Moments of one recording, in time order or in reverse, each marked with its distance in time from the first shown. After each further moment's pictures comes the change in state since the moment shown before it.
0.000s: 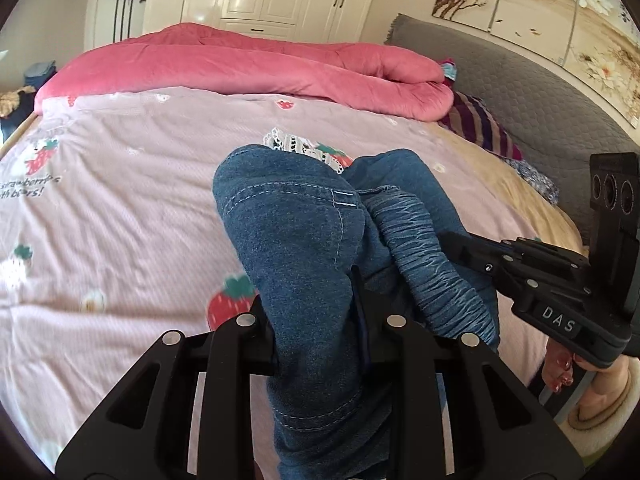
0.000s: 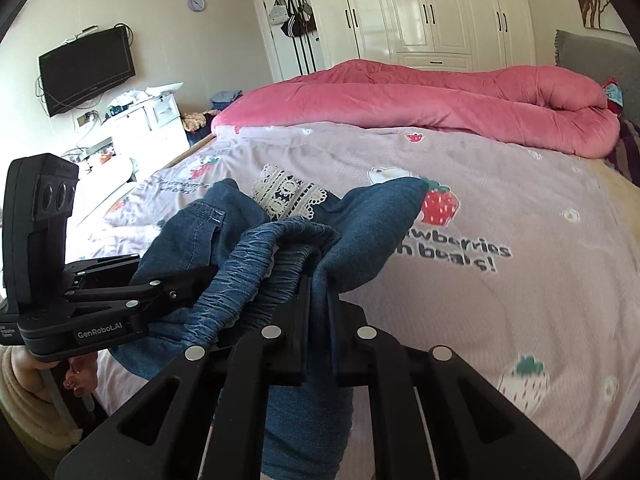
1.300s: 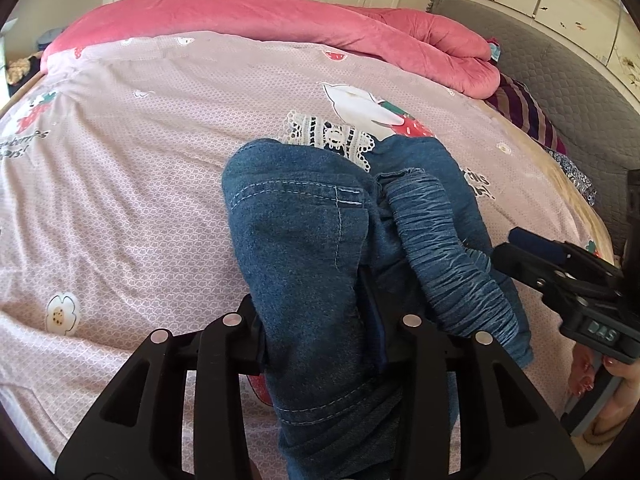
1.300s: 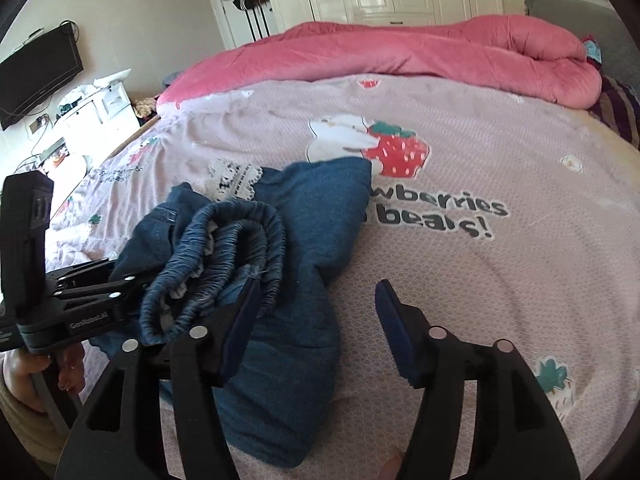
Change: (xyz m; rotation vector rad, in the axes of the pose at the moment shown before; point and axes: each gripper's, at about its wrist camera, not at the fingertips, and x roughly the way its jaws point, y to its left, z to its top) left arm 0.083 0.052 -0.006 -0.066 0.115 0.069; right arm 0.064 -0.036 -0.020 0.086 0.098 -0.107
